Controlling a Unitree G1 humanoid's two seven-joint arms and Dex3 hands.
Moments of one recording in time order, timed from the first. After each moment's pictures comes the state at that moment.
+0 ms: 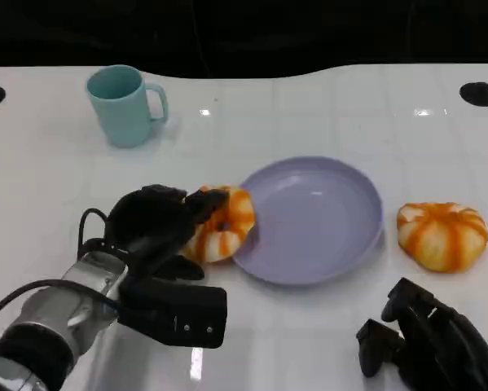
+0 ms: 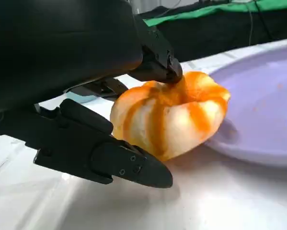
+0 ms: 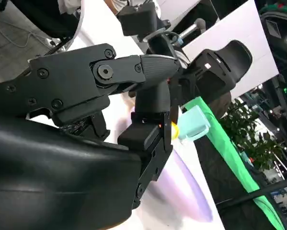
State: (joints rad) left arm -0.65 0.25 -0.57 0.88 0.90 -0.29 0.33; right arm 0.02 0.05 -0.17 0.41 0.49 -0.03 0.79
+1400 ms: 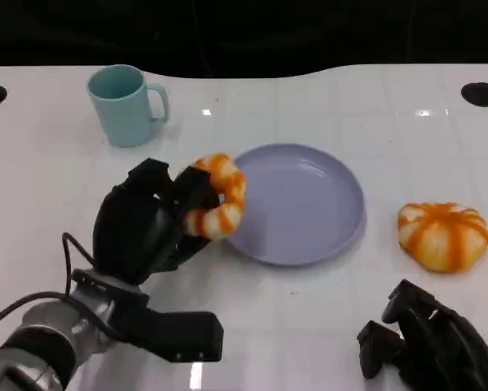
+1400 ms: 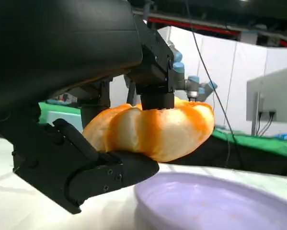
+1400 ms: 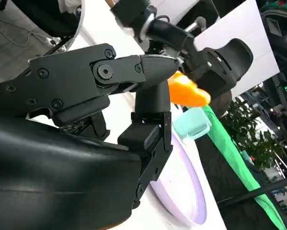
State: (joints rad) left arm -0.70 0.21 -0.64 1.16 0.88 -0.57 1.11; right arm 0.02 0.05 -0.17 0.42 0.49 -0.04 0.78
